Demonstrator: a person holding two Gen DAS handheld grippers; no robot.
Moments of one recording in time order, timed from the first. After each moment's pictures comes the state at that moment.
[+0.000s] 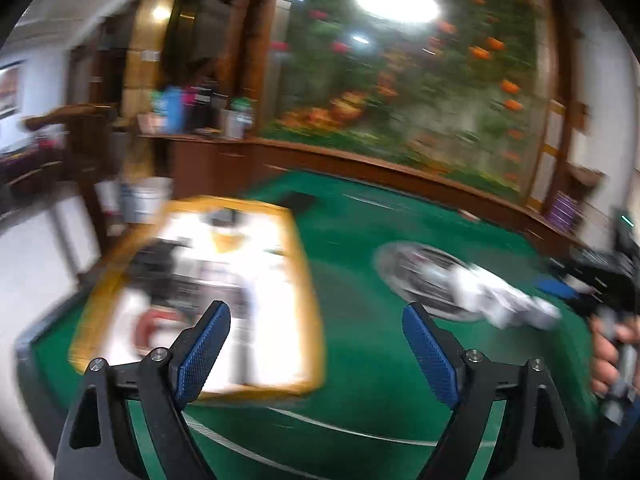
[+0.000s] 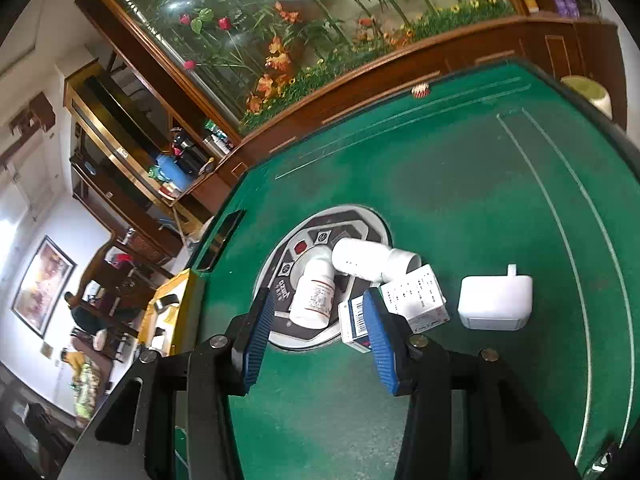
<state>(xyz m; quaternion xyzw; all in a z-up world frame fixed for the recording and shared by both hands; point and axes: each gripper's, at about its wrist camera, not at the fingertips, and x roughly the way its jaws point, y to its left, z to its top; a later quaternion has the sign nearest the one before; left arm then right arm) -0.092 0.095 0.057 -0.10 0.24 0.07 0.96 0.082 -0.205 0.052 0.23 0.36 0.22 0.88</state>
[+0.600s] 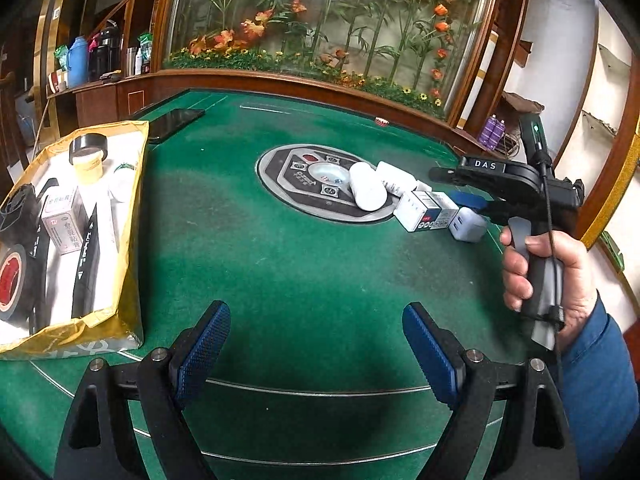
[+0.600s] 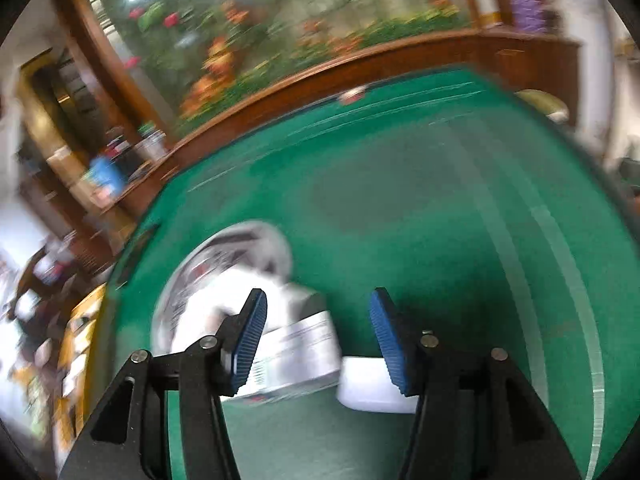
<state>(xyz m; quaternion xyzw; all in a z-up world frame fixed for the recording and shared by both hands) -0.060 0.042 0.022 -0.09 0.36 -0.07 0.93 0.125 -0.214 0.018 0.17 0.38 0.13 0.90</state>
